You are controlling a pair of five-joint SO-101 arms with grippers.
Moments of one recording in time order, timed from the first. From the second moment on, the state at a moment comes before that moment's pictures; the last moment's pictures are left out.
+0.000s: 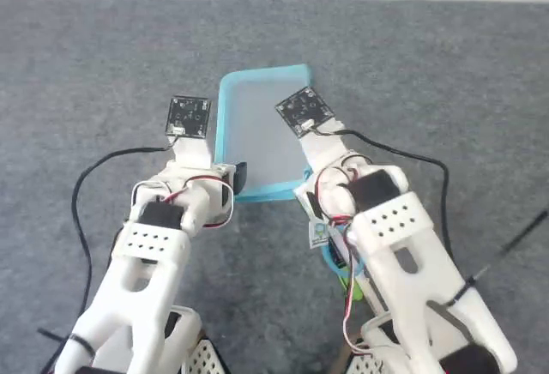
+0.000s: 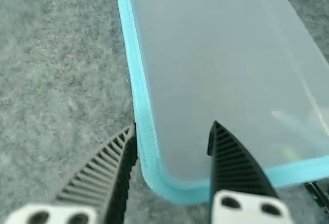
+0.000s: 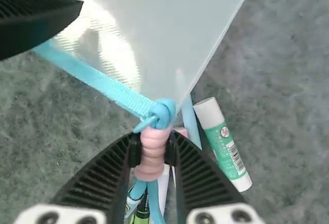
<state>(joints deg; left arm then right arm) 3.0 -37.6 66.8 34.4 8.6 -28.4 -30.2 38.9 63.1 8.9</state>
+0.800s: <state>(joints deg) 3.2 -37.6 66.9 33.9 8.7 -28.4 -29.0 41.3 59.3 6.0</state>
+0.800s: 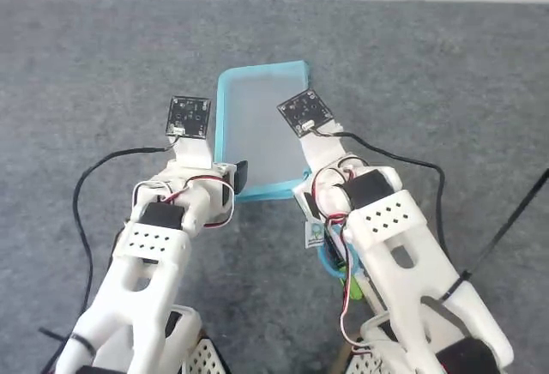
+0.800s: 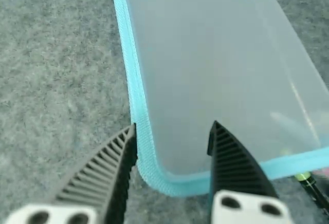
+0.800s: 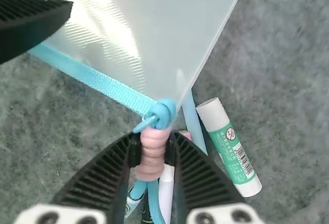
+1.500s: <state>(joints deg) 3.2 -37.6 66.9 33.9 8.7 -28.4 -36.6 46.6 55.4 5.9</state>
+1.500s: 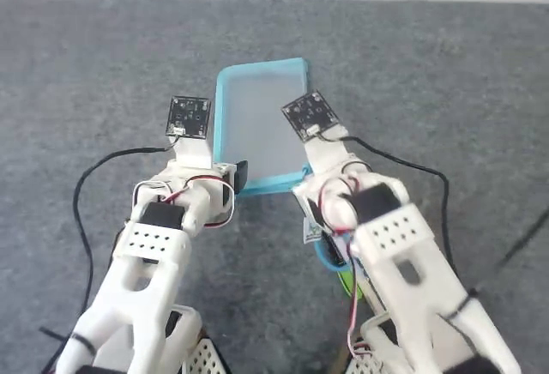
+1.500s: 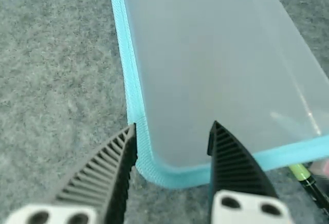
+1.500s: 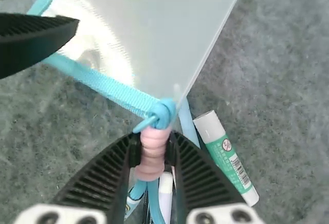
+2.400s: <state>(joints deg) 5.5 -37.6 71.2 26.3 7.9 -28.7 -48.3 37.8 68.0 10.9</state>
